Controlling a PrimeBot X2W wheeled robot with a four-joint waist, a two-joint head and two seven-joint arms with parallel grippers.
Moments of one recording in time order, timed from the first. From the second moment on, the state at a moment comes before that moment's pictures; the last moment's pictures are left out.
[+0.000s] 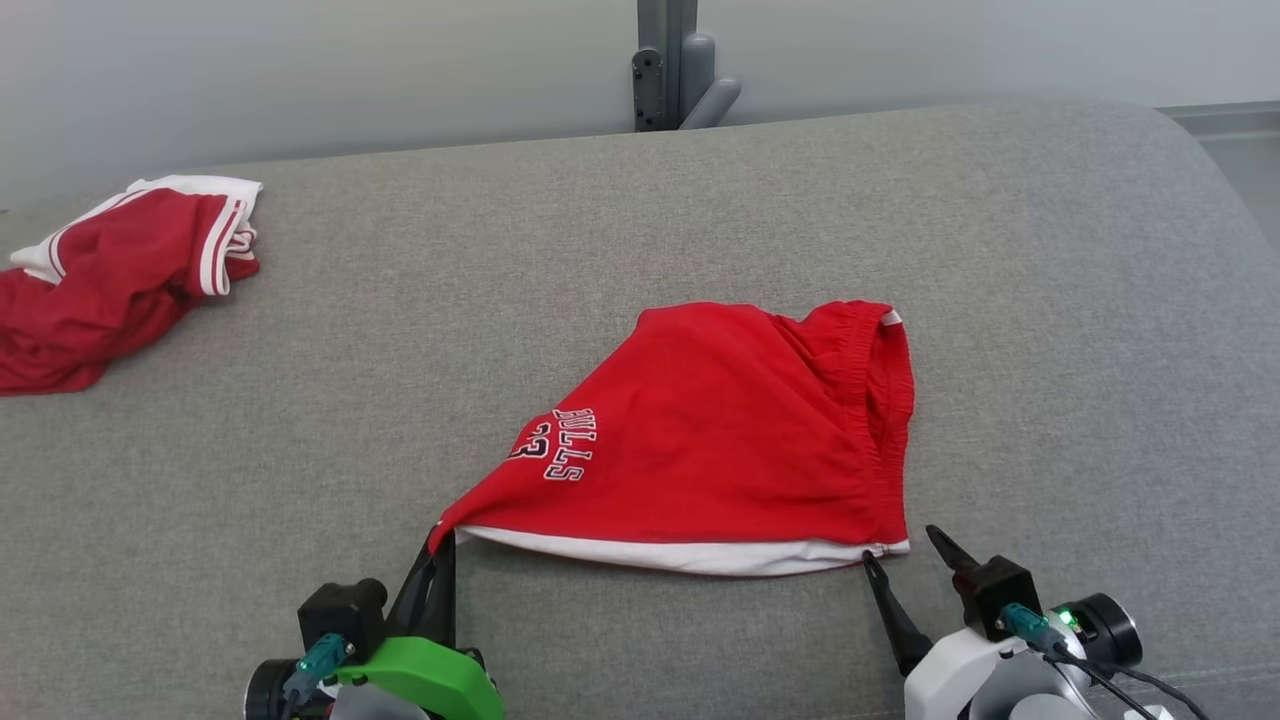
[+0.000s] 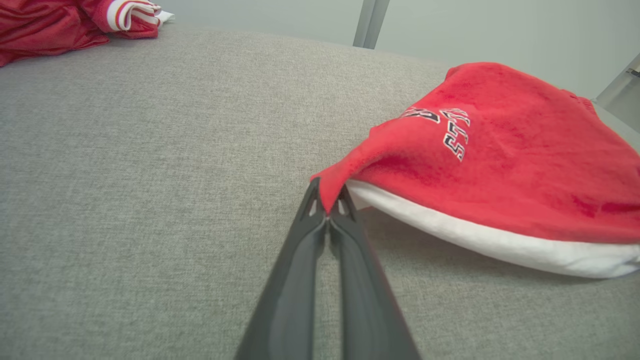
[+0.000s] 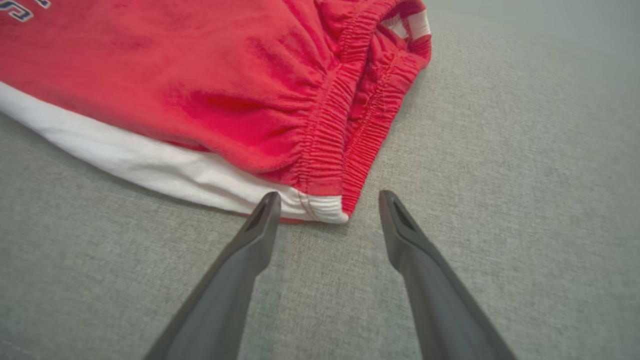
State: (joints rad) left arm -0.11 0.05 -0.24 0.49 -0.34 -0.03 -0.26; right arm -0.13 -0.10 0.21 0.57 0.01 0.13 -0.26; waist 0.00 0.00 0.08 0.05
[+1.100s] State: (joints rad) left arm -0.11 0.05 -0.20 0.33 -0.52 -0.07 -0.26; right arm -0.16 -0.26 0.41 0.28 0.50 0.13 -0.26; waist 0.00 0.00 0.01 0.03
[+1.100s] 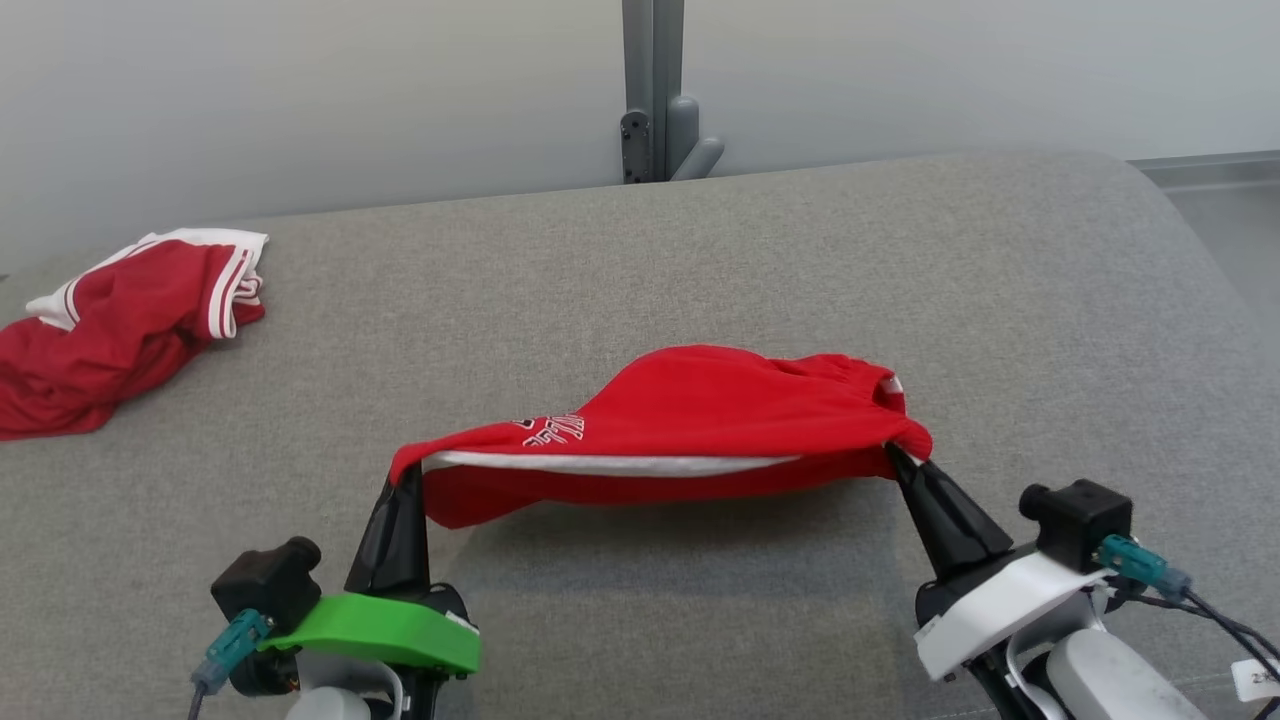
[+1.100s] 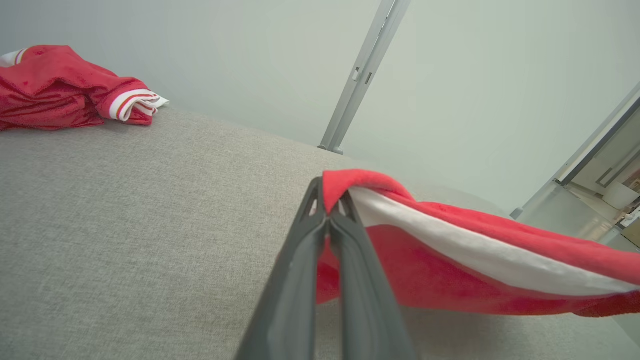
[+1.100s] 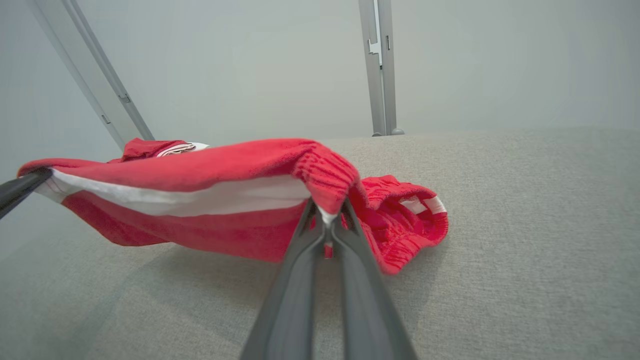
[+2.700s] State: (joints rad) left arm -1.39 0.14 -0.19 0.73 -0.50 -0.10 -0.25; right arm -1.38 -0.24 0.48 0.71 0.42 0.13 -0.26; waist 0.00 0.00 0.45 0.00
